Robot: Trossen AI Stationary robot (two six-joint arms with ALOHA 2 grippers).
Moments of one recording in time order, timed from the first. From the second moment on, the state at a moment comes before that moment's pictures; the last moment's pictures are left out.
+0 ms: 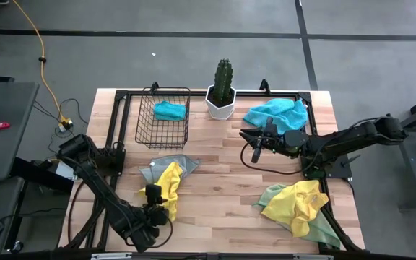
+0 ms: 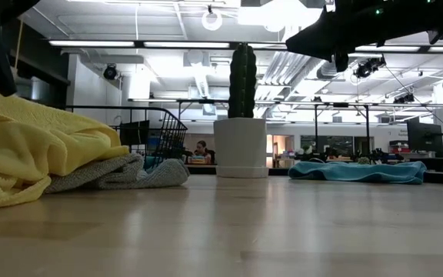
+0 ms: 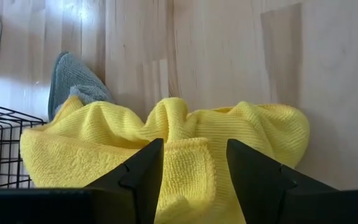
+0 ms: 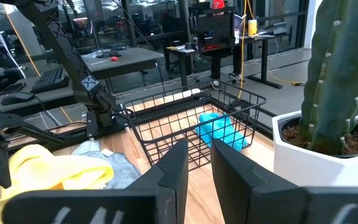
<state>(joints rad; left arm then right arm) -0.80 1.80 1.21 -0.97 -0.64 -0.75 0.08 1.04 0.44 0.55 0.47 0.16</state>
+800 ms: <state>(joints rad) -0.80 1.89 1.26 -1.01 -0.66 -0.74 0.08 1.04 0.44 0.55 0.49 0.16</state>
